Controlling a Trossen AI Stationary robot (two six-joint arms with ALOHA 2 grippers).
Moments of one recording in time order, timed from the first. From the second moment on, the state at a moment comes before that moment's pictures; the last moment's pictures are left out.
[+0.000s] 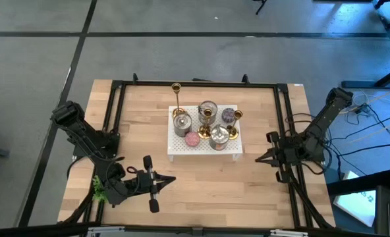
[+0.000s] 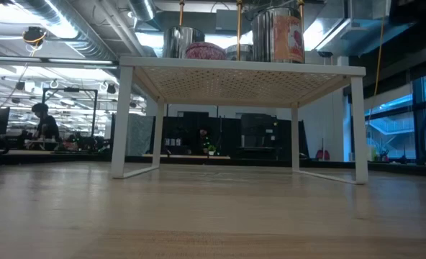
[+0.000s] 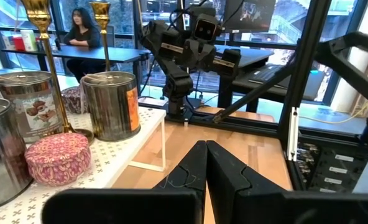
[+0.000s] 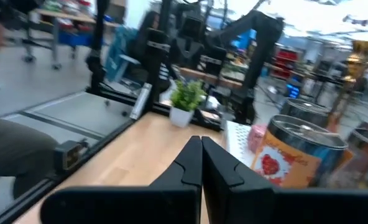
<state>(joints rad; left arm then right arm) -0.86 1.48 0.88 0.47 -1.14 -0.22 0.90 0.52 0.27 0.26 0.67 -0.21</state>
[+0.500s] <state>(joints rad) -0.86 1.49 0.88 0.47 -1.14 -0.22 0.68 0.29 0.10 0.29 0.48 -0.17</state>
